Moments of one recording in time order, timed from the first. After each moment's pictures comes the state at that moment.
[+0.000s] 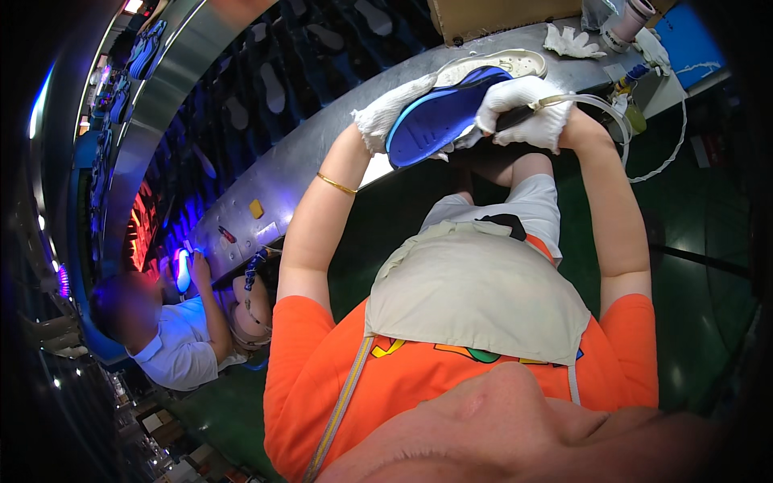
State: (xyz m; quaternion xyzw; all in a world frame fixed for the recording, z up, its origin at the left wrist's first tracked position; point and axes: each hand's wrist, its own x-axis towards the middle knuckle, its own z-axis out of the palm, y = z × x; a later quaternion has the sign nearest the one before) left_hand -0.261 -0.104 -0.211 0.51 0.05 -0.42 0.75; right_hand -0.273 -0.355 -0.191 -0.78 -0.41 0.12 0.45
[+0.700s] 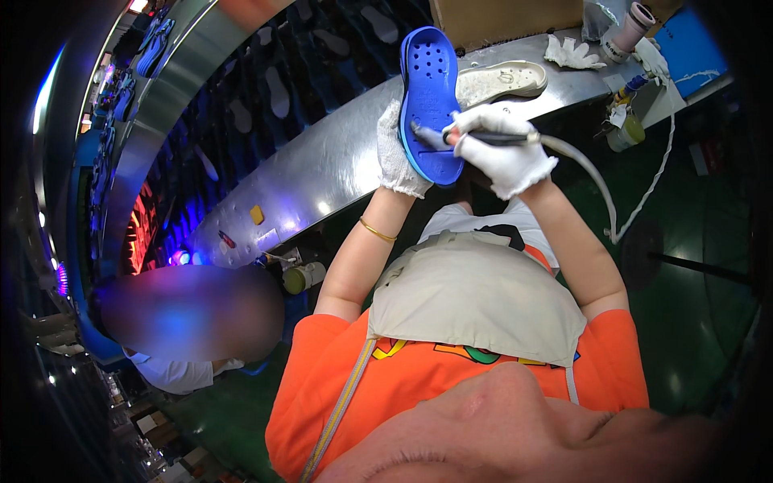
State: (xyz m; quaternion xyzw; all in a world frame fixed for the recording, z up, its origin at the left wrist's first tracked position) left_hand -0.294 -0.124 -0.259 0.22 -0.02 -0.17 0.96; right_hand -0.324 -0.295 -0.206 -0.70 -0.22 0.00 0.68
